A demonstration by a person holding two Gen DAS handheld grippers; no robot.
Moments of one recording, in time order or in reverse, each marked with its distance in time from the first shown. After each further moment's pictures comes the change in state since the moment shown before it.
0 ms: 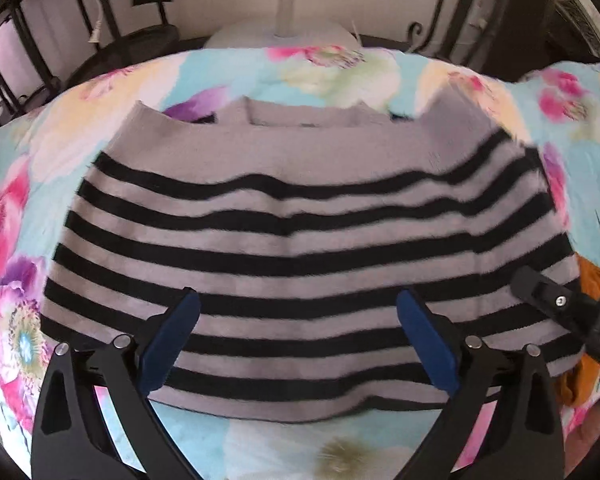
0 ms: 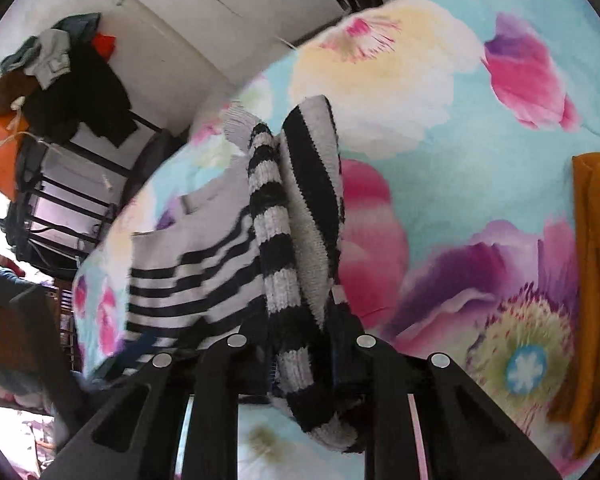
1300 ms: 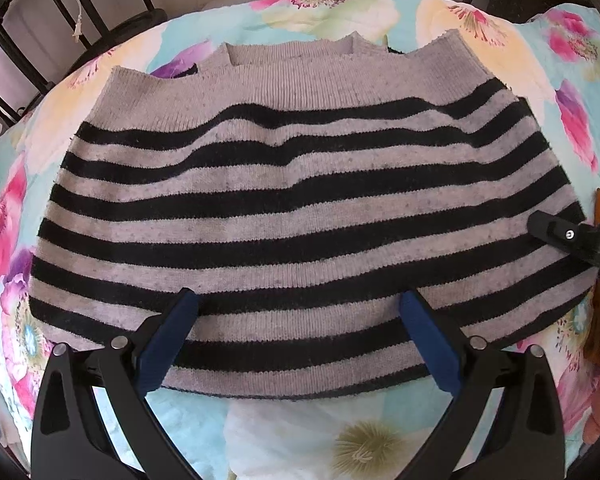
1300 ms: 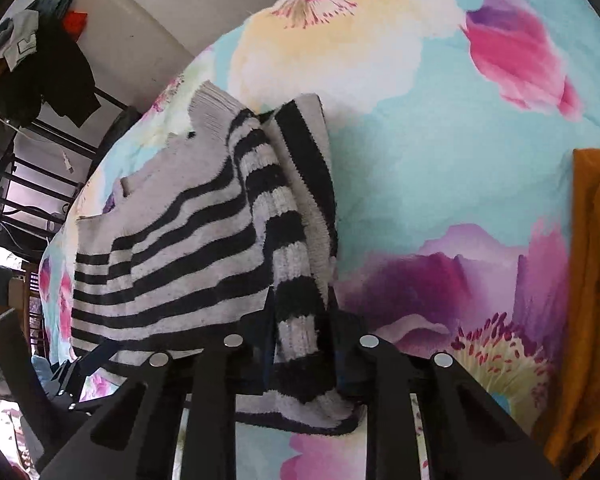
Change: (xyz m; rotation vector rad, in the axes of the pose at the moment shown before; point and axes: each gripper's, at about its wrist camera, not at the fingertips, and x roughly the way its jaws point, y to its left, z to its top) left arm 0.035 -0.009 -0.023 0.094 0.090 0.108; right arm 0.038 -0.048 0.012 -0.037 0.079 -0.104
